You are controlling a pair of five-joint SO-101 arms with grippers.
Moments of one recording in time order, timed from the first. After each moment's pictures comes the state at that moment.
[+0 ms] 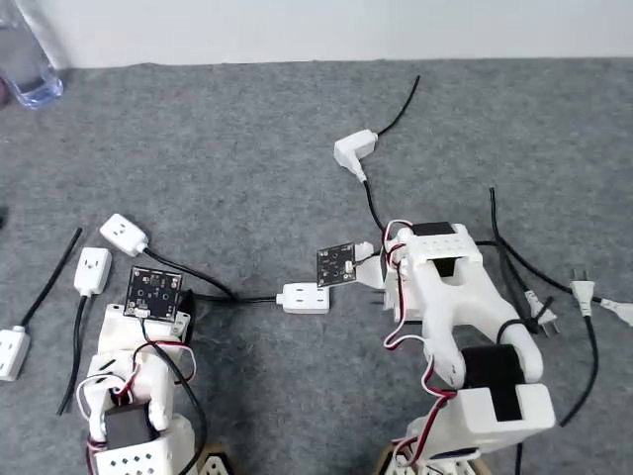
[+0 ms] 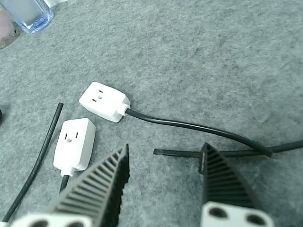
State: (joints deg) left arm -15.7 -103.7 96.7 56.5 -13.6; right arm -8.7 4.0 34.6 59.4 83.6
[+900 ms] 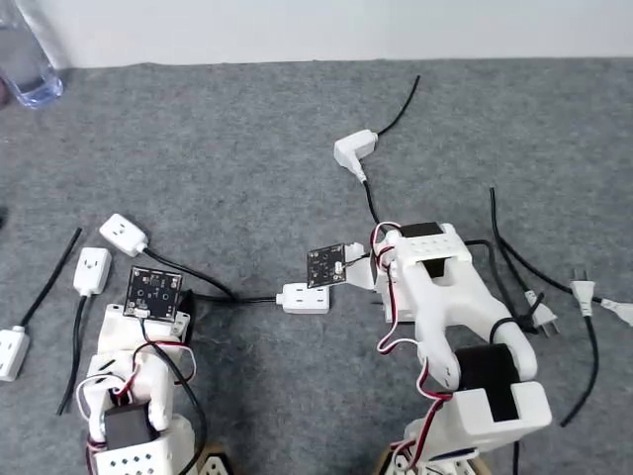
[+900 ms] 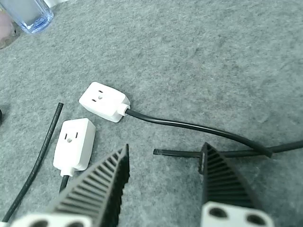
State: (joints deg) left arm -15.7 -103.7 96.7 56.5 -13.6; right arm -11.5 4.3 34.5 59.3 81.0
